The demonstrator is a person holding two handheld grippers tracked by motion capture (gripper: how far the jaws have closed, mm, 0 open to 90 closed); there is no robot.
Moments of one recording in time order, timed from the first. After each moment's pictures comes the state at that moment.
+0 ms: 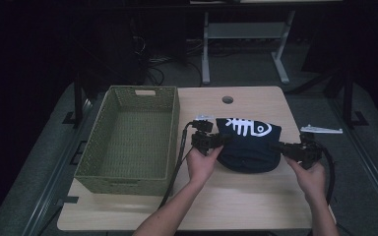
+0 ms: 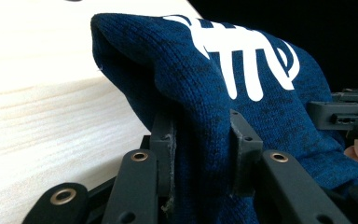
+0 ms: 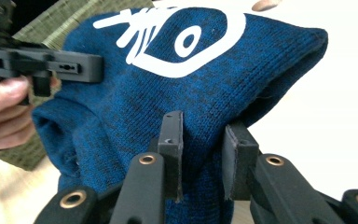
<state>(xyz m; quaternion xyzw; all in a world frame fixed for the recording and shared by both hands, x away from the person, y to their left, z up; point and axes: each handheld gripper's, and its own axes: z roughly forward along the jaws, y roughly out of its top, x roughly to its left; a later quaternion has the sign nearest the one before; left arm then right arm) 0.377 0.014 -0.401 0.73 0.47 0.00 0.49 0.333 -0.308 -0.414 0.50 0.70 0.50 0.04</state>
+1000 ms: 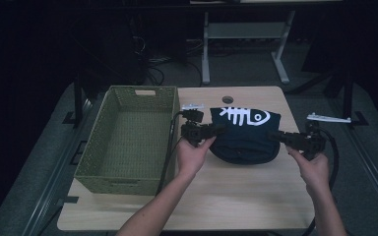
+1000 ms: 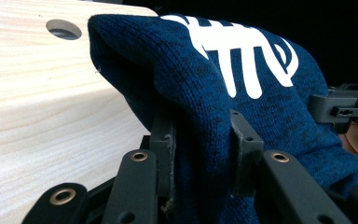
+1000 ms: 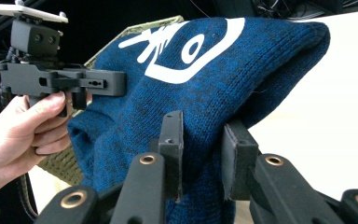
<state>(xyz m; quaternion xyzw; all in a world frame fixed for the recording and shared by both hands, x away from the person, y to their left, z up) 0.377 0.043 -0.358 0.73 0.45 -0.01 0.52 0.335 -0.300 -0.369 0.47 0.68 0.56 0.01</state>
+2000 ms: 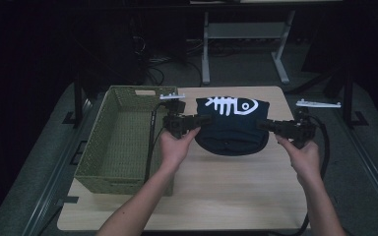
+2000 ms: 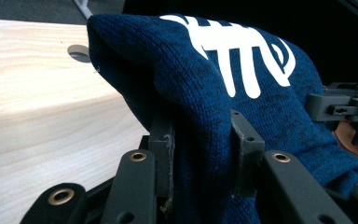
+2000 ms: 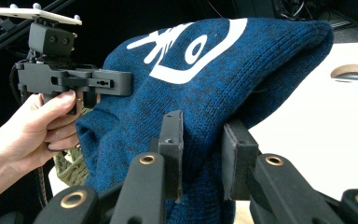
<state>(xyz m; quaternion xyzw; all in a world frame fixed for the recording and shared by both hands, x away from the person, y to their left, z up) 0.381 0.087 -0.326 0.72 0.45 -0.01 0.54 0.348 -0.265 -0.332 0.44 0.69 0.57 0.00</state>
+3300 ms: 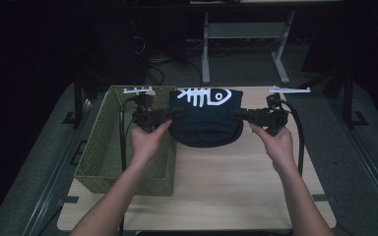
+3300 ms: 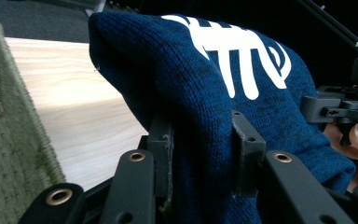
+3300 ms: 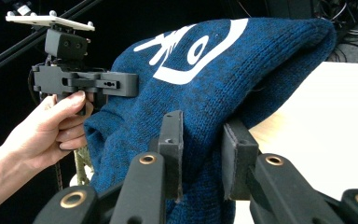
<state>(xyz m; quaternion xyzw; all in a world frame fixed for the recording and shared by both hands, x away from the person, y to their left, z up) 0.383 0.160 -0.308 0.69 0.46 0.00 0.56 0.374 -0.200 -0.310 0.40 0.70 0.59 -0.02</state>
